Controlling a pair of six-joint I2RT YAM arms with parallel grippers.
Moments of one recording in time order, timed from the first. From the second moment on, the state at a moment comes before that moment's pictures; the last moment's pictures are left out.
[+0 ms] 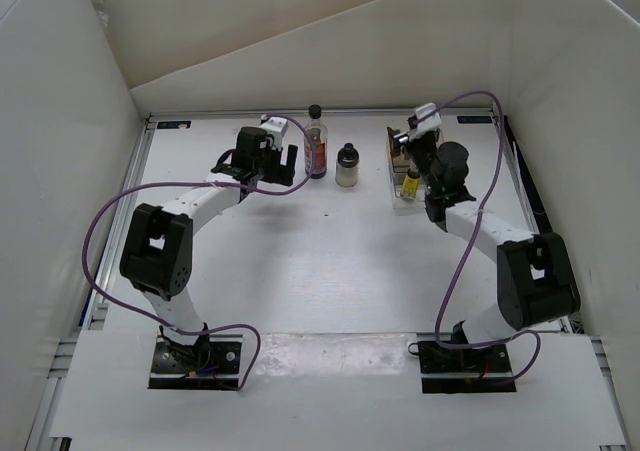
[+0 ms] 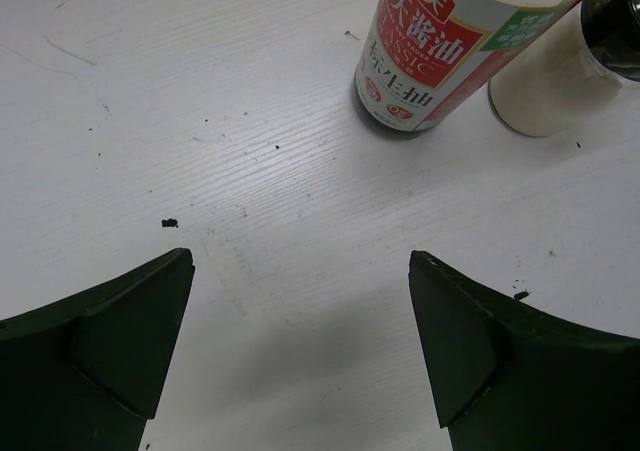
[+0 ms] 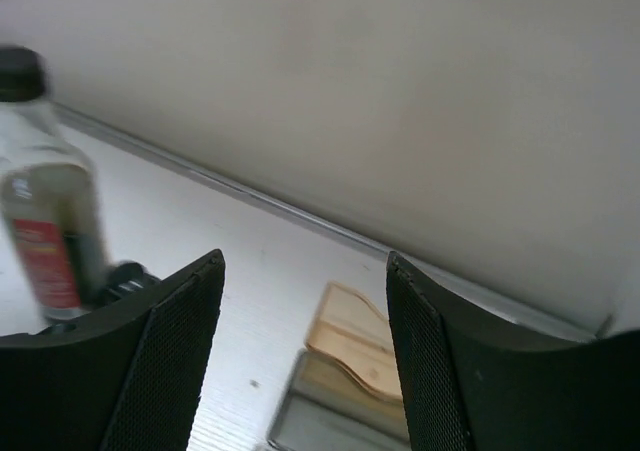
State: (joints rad) left arm -0.37 1.76 1.21 -0.05 0.02 -0.02; right arm 0.31 1.51 0.84 0.82 -0.07 -0.24
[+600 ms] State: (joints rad) left arm -0.31 1.70 1.20 -0.05 0.02 -0.03; right arm 0.43 1.85 2.02 -0.31 -0.25 -0.19
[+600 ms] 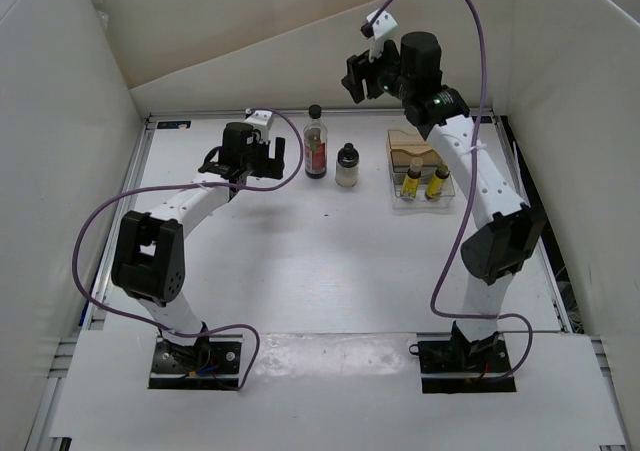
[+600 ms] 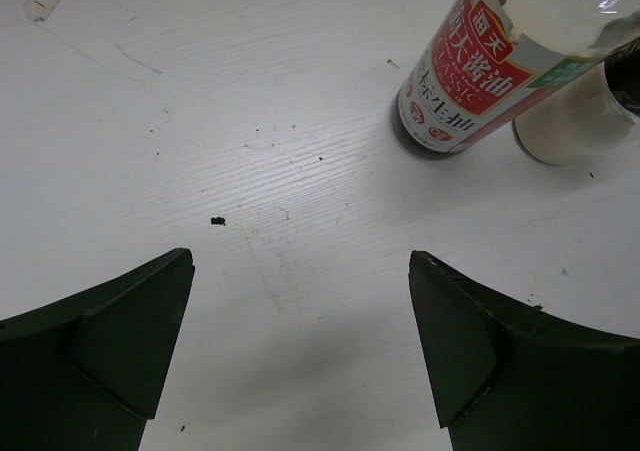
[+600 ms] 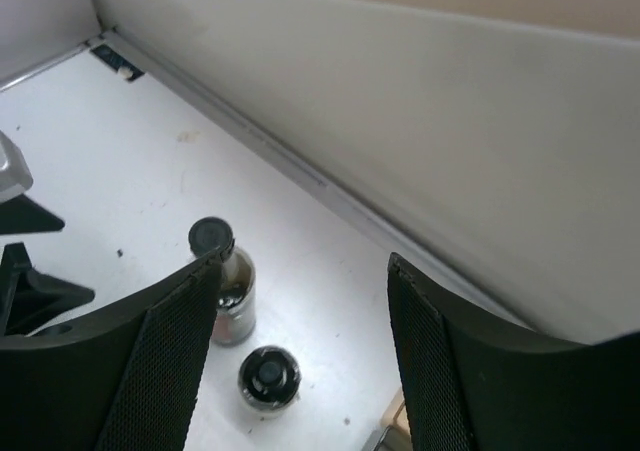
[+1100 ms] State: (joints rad) left arm -0.30 1.69 1.20 -0.06 0.02 -0.04; right arm 0.45 2.04 2.18 -0.66 -0.42 -0.11
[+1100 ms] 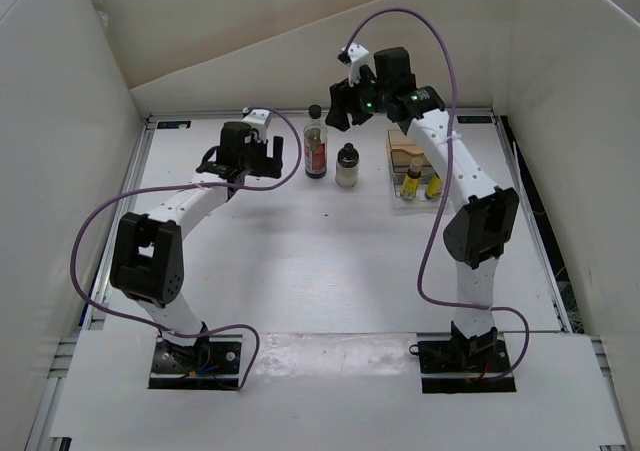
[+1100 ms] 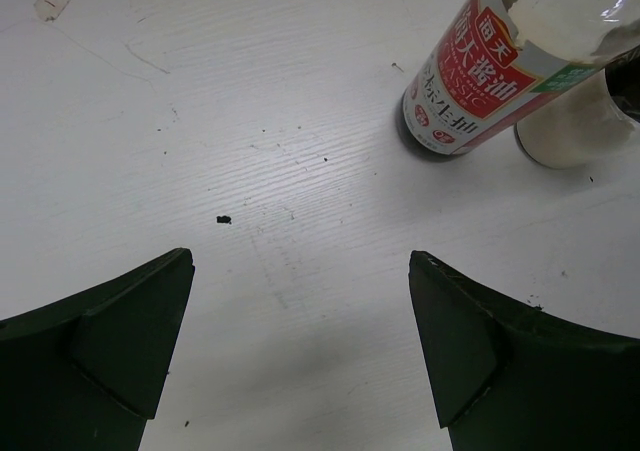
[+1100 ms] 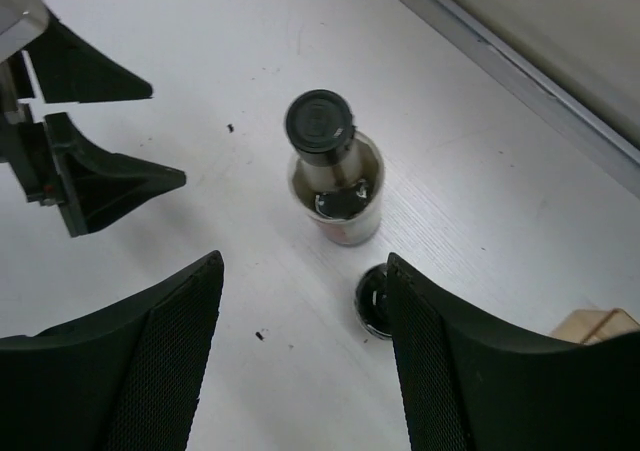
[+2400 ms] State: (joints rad) left arm -0.27 1.67 1.17 -0.07 0.02 -0.04; right arm 0.50 2.16 2.21 -0.54 -0.30 -0.24
